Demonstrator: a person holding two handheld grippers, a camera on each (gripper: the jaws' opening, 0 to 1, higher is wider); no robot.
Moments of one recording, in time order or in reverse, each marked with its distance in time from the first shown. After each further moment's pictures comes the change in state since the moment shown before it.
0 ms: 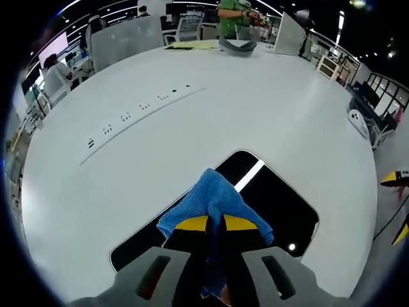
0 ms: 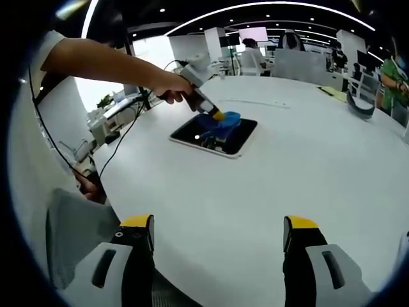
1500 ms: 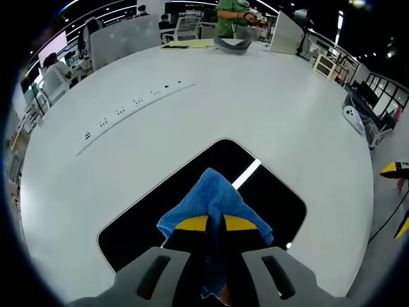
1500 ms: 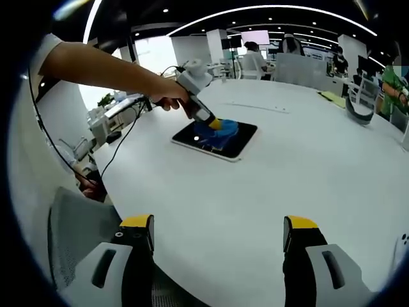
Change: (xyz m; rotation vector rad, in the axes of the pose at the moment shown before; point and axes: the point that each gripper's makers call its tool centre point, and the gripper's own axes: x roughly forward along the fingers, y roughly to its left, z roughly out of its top) left arm -0.009 -0.020 -0.015 0.001 0.007 -0.012; right arm -0.013 0.003 0.005 -0.019 -0.016 -0.011
